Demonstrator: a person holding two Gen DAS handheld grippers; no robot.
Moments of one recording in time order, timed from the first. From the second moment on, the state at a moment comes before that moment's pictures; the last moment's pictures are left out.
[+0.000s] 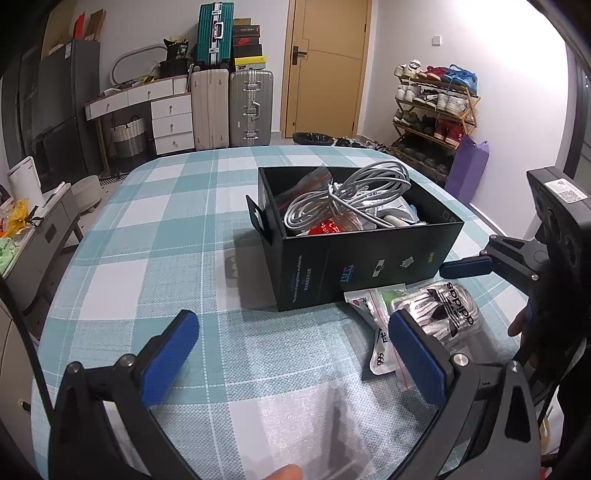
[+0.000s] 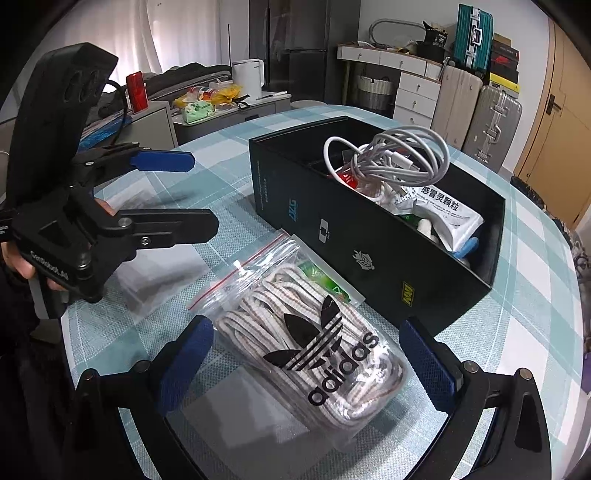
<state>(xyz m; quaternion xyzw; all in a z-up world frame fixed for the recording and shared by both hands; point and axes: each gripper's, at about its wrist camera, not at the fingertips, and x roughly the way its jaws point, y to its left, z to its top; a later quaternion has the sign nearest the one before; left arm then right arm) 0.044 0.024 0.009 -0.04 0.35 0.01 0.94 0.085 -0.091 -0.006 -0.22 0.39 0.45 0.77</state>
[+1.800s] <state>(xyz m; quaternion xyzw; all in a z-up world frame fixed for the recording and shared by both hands) 0.047 0.005 0.008 -0.02 0.36 0.00 0.93 0.077 -0.166 0.034 -0.20 0.35 0.47 0.78</state>
